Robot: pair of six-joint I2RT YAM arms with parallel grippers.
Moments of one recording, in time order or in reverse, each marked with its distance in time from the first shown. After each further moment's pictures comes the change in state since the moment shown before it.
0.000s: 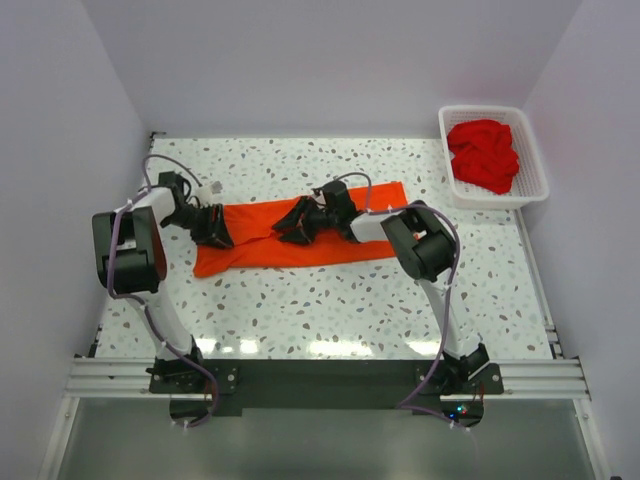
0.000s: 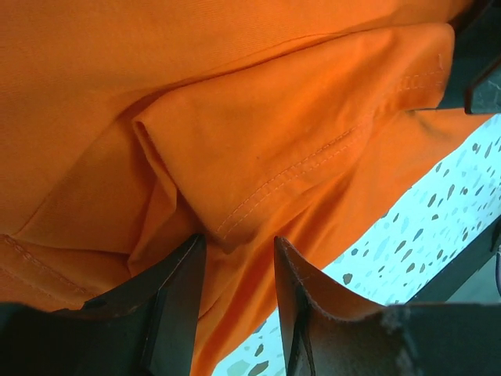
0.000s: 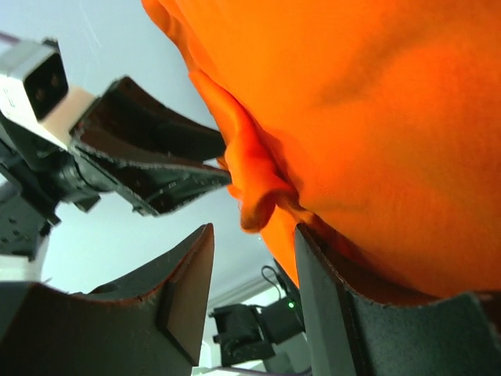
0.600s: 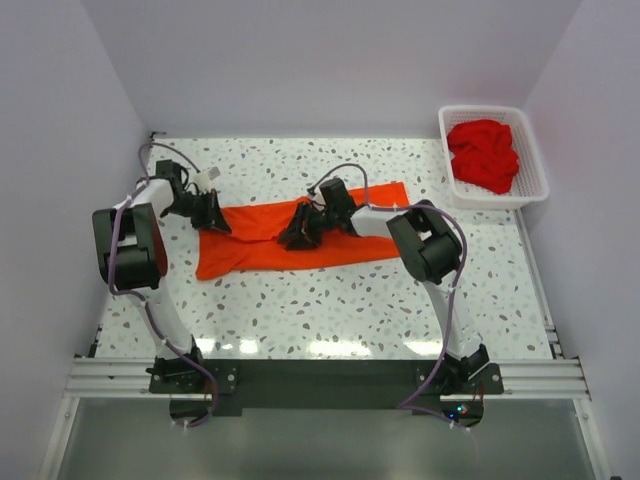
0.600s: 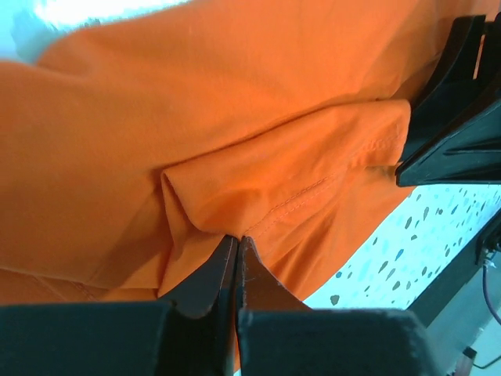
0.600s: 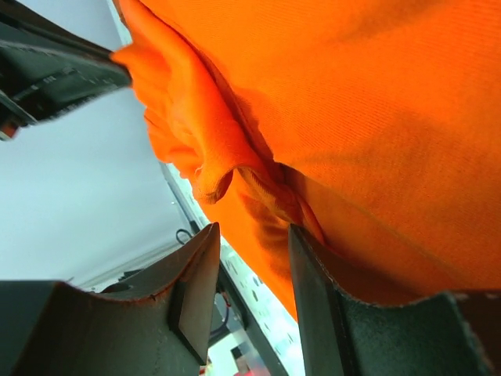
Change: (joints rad) left arm 0.000 0.045 0.096 0.011 0.057 -0.027; right arm 0.000 -0.065 0.022 -0.324 -0.037 -0.416
